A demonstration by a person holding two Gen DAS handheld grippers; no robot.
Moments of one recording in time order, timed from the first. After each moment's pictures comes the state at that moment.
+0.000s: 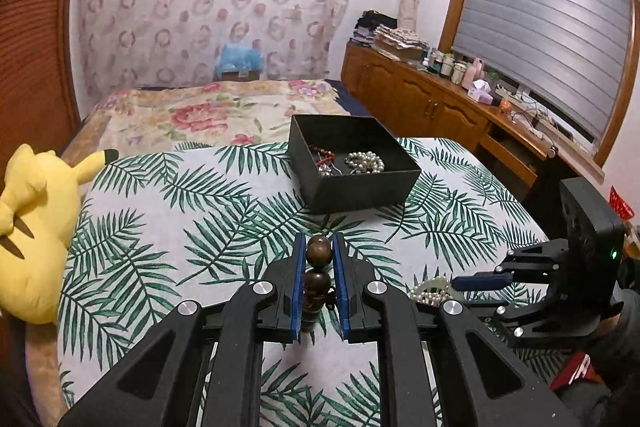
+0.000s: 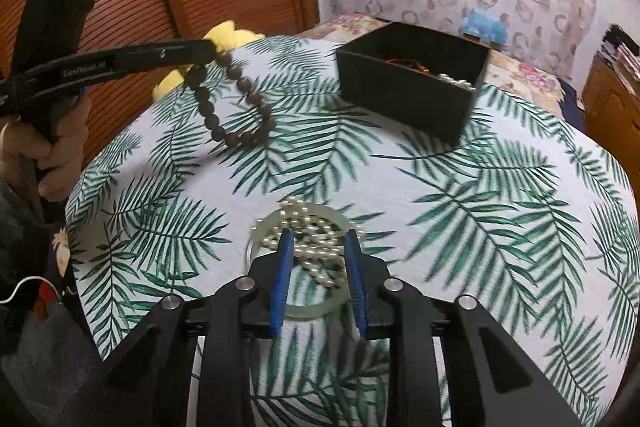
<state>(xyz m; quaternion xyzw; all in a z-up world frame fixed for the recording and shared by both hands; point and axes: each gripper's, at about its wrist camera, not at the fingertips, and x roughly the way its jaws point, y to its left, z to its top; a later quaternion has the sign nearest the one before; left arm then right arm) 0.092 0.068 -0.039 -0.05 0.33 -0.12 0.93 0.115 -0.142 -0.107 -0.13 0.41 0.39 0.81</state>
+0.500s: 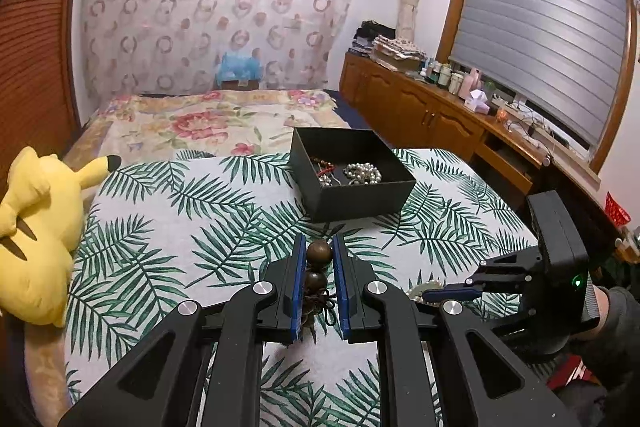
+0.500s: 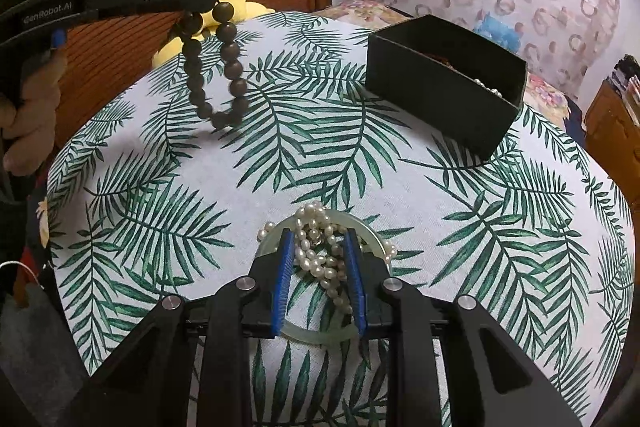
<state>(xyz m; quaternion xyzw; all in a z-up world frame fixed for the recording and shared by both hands) 0.083 0.073 -0.028 -0.05 0.31 -0.12 0.94 0.119 -0.120 -0.114 -0.18 0.42 0.38 0.80</state>
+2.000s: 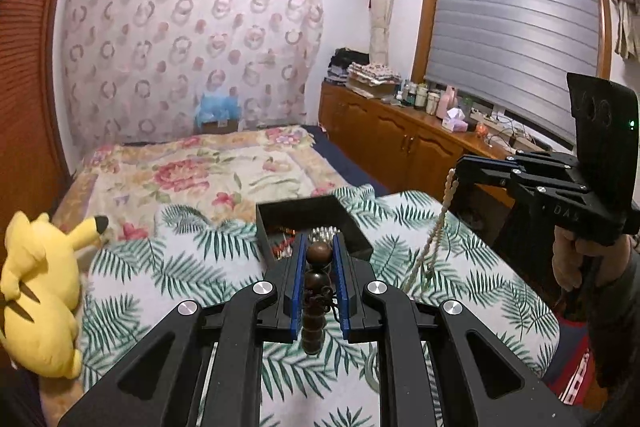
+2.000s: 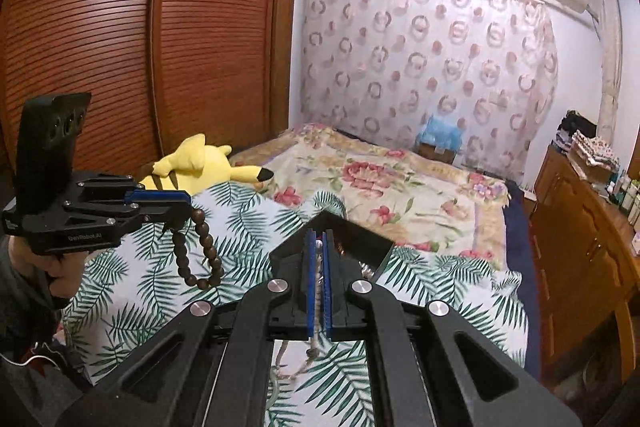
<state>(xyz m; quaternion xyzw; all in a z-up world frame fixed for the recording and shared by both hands) 0.102 0.040 0.044 -0.02 0.26 -0.16 0.95 0.154 -0.189 0.069 -0.11 0.23 0.34 0.90</state>
